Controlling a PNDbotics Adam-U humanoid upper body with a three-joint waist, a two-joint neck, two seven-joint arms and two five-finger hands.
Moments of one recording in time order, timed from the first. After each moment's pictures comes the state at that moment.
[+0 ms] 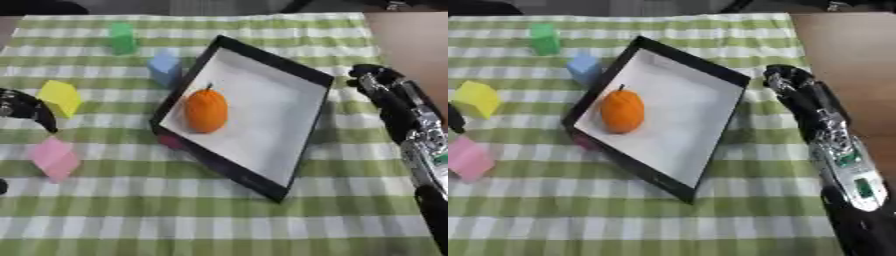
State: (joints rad) left arm -0.63 1.00 -0.46 -1.63 -0.42 -0.35 -0.72; right arm -0.17 -0.38 -0.06 -1.72 -0.23 0.15 -0.04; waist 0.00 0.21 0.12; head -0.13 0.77
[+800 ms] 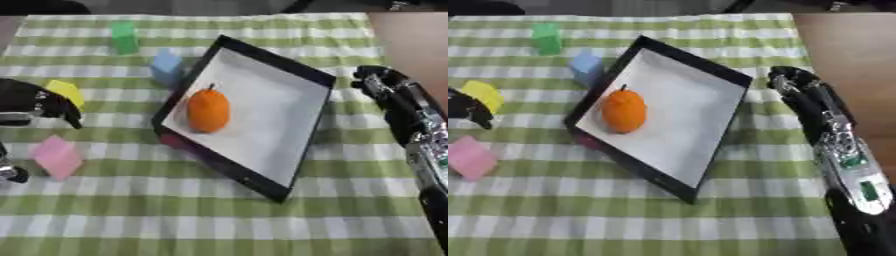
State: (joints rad) left arm -0.69 0.90 -0.51 -1.53 -0.58 -0.47 -0.64; right arm -0.17 -0.38 -0.06 -1.72 -0.23 0.15 -0.03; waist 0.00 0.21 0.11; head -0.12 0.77
